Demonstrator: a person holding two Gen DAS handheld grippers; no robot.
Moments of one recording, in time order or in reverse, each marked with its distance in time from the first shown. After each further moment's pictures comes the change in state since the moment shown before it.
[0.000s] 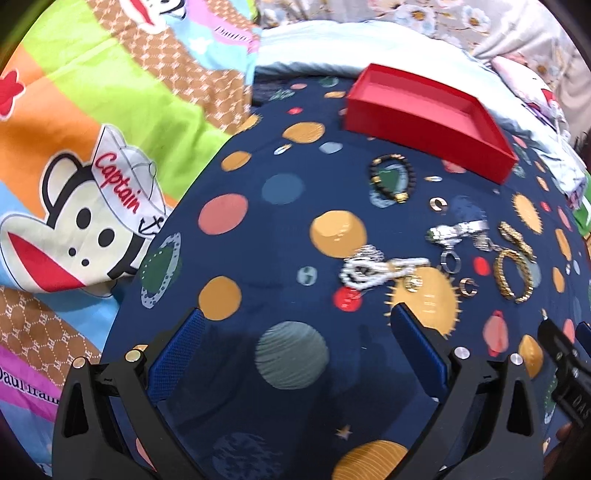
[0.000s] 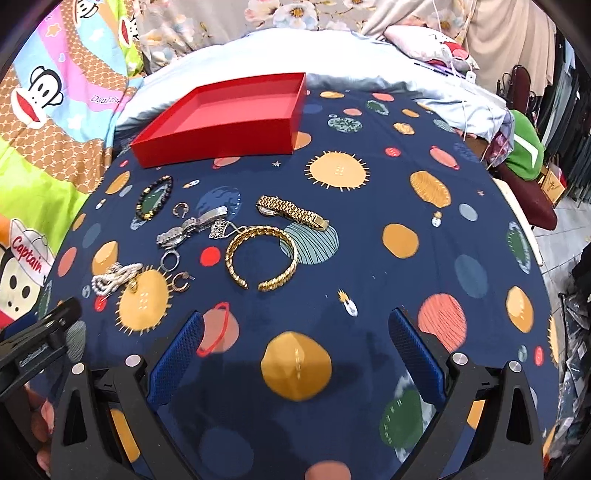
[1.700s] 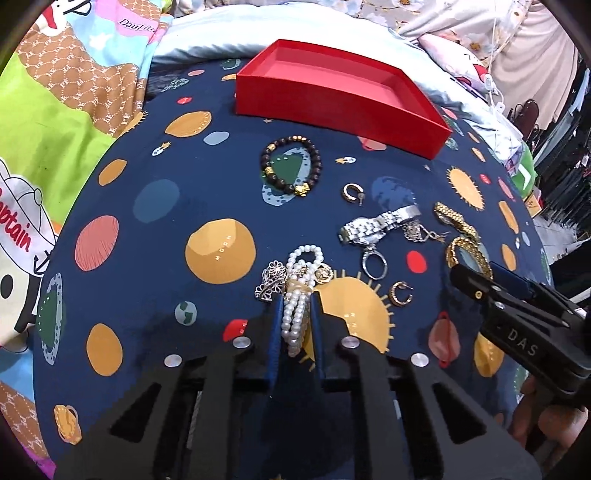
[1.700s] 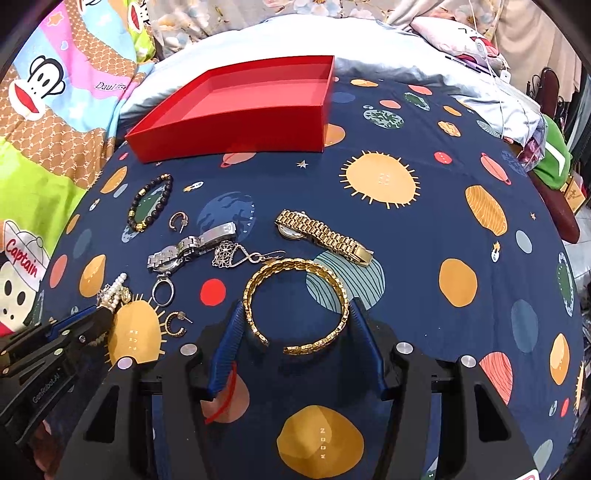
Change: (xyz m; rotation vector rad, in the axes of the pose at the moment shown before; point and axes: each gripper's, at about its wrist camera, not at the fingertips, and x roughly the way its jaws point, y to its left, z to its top) left arm 0.034 -0.039 0.014 0.175 0.079 -0.248; right arm 0.047 0.013 0.030 -0.042 0.045 0.063
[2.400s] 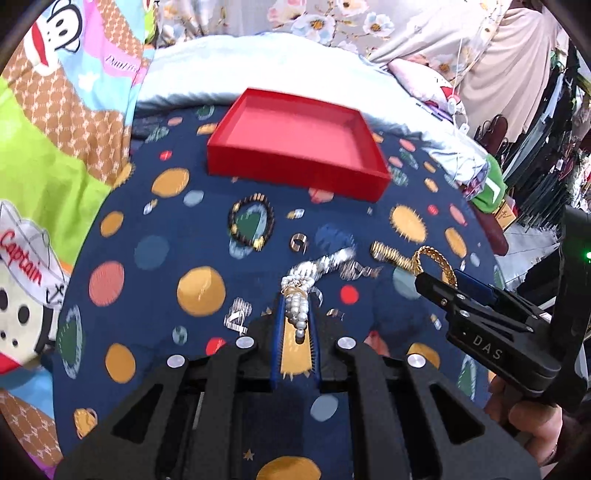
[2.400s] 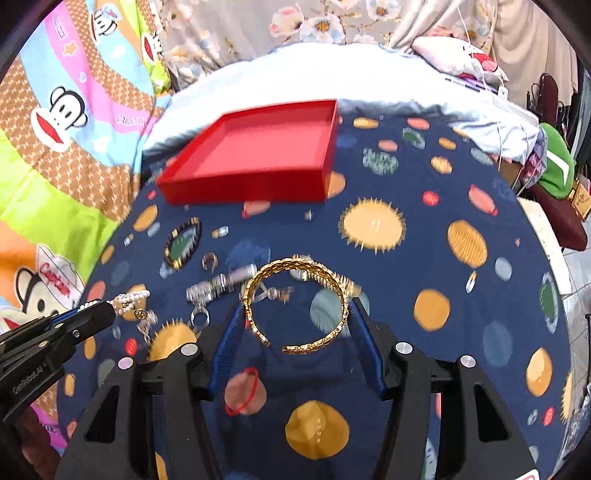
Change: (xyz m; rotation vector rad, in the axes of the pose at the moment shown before) left arm -0.062 -0.025 0.027 0.039 -0.099 -0.089; right arm -0.051 -0.012 0.020 0.017 -0.107 0.078
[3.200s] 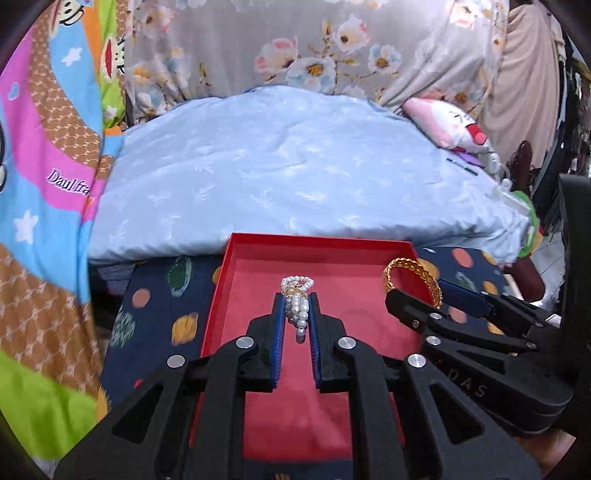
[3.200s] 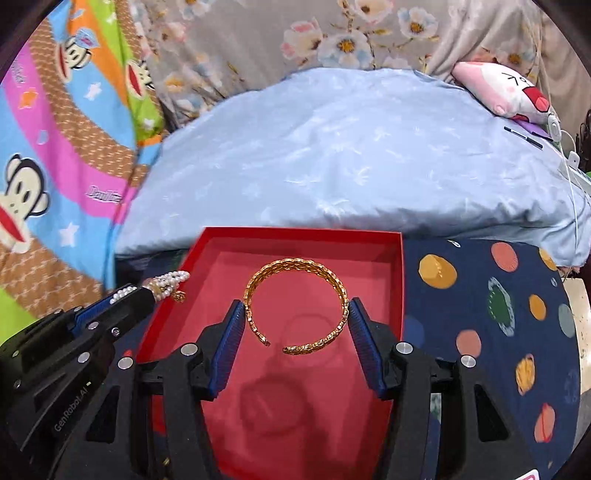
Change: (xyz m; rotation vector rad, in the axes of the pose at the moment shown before) left arm 0.132 0.004 0.236 0.110 -0.172 0.108; right arm 0.151 0.019 0.240 -0.005 -0.053 0.066
